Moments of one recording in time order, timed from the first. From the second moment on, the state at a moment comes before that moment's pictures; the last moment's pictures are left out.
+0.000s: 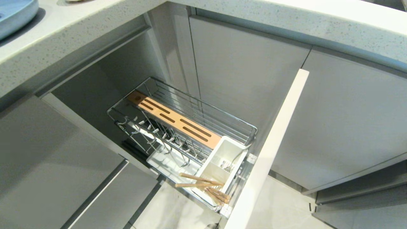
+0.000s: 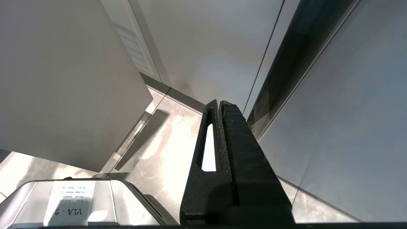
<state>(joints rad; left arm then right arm) 0.66 1.43 -1.93 0.68 -0.61 0.10 0.00 0.00 0.00 0.00 0.00 0.02</state>
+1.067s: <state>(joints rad) 0.64 1.44 -1.91 0.68 -0.61 0.18 0.00 0.00 0.00 0.00 0.00 0.02</state>
